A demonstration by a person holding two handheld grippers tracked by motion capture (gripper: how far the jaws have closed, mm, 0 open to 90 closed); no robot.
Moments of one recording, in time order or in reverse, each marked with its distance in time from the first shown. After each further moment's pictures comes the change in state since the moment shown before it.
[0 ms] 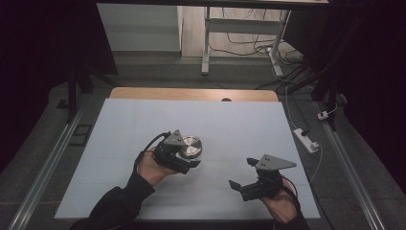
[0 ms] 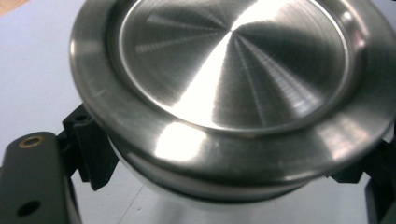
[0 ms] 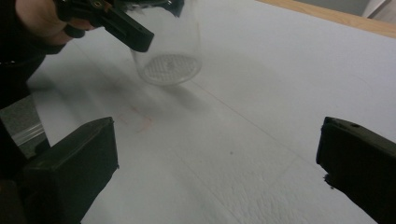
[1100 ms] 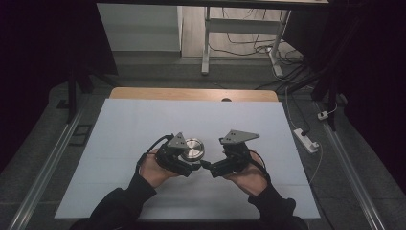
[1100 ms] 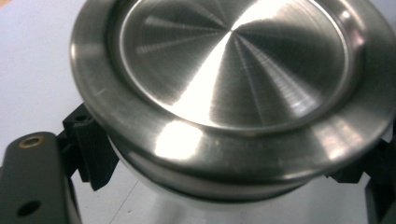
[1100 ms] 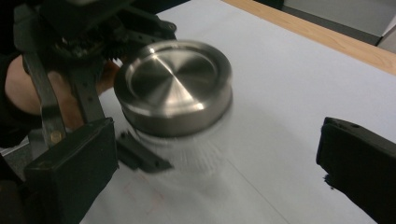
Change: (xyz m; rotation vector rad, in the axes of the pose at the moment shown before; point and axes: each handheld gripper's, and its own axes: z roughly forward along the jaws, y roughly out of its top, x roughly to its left) left arm -0.007 0.000 0.007 0.018 -0.006 0.014; right arm 0.018 0.076 0.067 0.039 0.034 -0.048
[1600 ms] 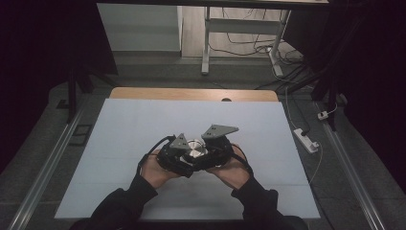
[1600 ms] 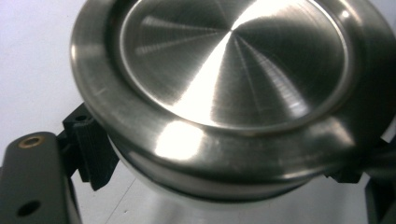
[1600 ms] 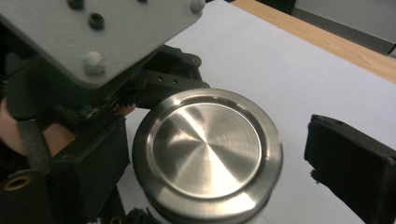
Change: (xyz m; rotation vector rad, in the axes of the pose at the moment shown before) left arm -0.003 0.001 0.003 0.016 0.005 0.004; right arm 0.016 0.024 0.036 0.019 0.018 -0.034
